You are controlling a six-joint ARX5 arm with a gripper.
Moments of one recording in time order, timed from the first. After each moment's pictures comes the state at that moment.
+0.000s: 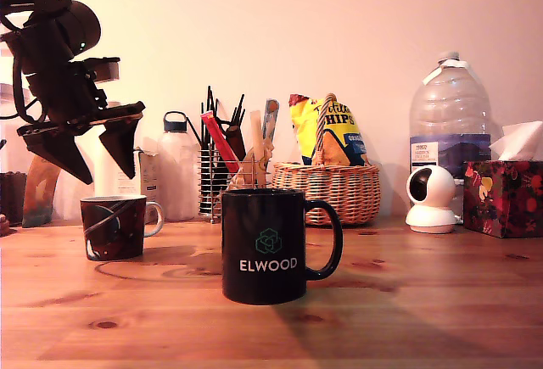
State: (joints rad) arm -0.14 1.91 1.52 -0.62 0.16 0.03
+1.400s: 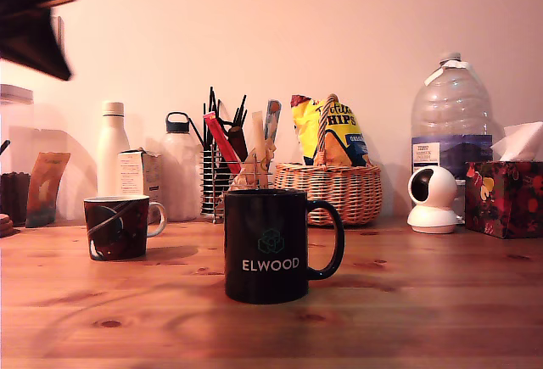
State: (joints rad) arm -0.16 1.08 0.78 -0.16 0.17 0.01
